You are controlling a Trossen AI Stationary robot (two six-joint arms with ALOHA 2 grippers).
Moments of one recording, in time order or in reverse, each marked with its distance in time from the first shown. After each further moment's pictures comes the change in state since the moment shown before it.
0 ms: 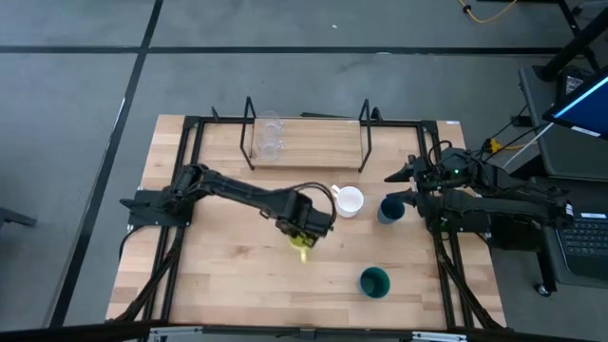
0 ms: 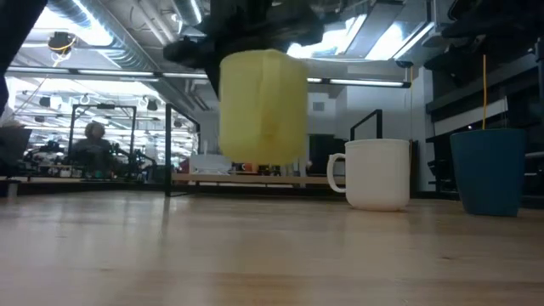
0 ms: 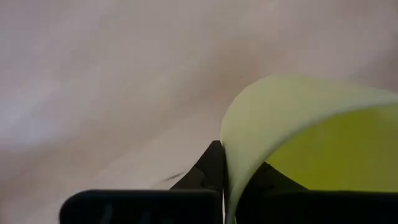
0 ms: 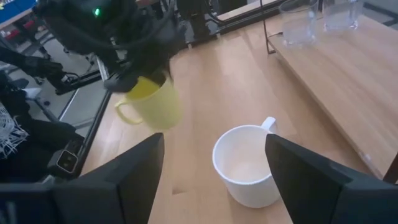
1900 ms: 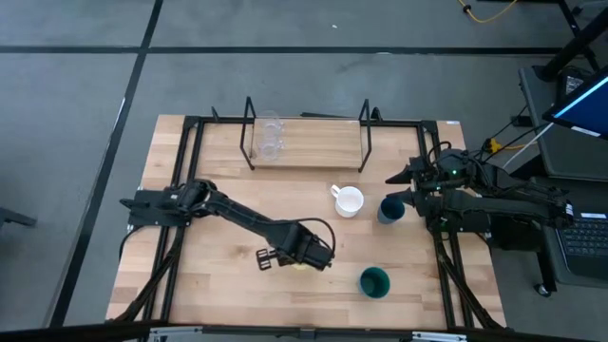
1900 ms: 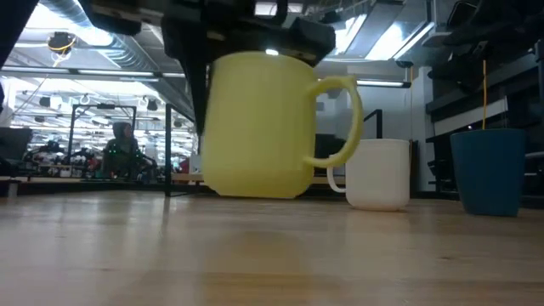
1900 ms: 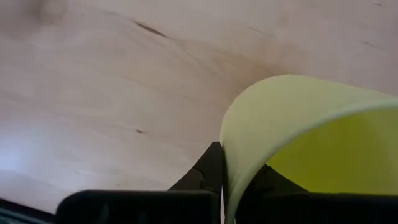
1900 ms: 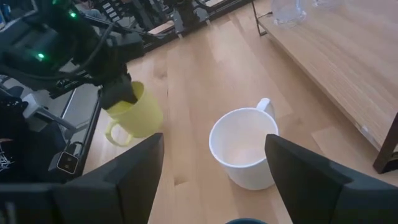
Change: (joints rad) left arm -0.144 0.101 0.053 0.041 0.109 -1.013; right arm 0.000 0.000 0.000 -0.055 0.023 0.070
